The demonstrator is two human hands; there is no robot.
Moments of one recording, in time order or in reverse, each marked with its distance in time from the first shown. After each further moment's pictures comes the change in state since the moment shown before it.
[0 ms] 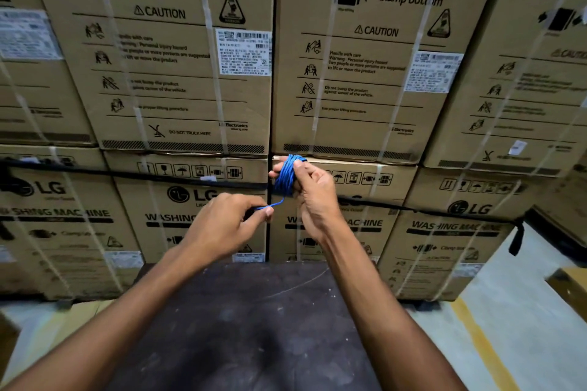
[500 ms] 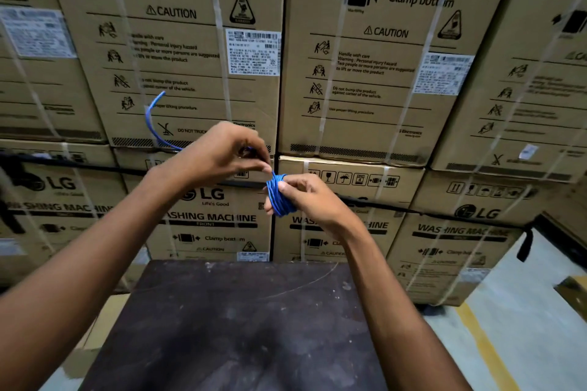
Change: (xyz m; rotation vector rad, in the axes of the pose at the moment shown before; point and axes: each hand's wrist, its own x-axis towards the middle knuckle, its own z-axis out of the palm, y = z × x) left_hand 0.074 -0.006 -0.082 -0.122 -0.139 0.264; right_hand -0.007 -0.021 -0.005 -0.527 -0.466 0.151
